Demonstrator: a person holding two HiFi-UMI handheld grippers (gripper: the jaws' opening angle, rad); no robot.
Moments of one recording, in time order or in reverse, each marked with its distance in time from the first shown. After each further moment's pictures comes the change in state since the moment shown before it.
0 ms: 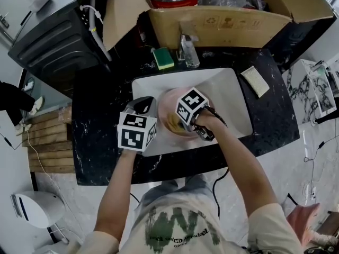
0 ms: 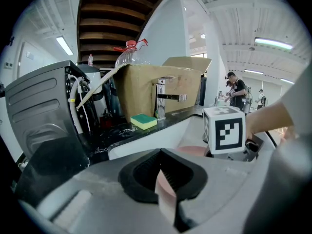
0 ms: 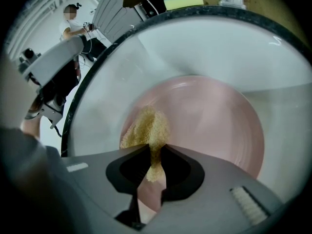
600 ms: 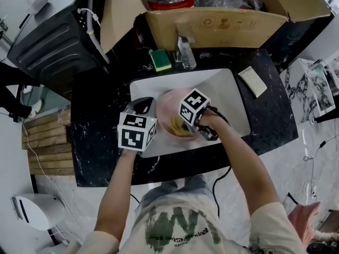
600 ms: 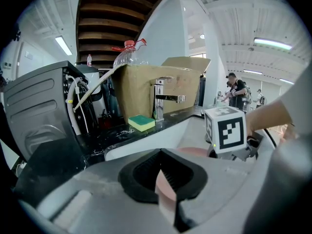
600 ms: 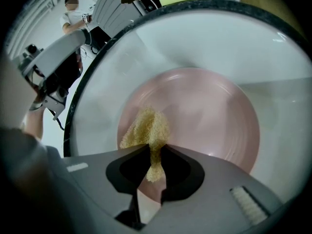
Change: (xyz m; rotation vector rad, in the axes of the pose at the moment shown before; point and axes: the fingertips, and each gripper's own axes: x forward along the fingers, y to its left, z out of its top) left arm 0.005 -0.006 0.005 0.003 -0.002 -0.010; right arm -0.007 -0.010 -0.021 -0.011 0.067 0.016
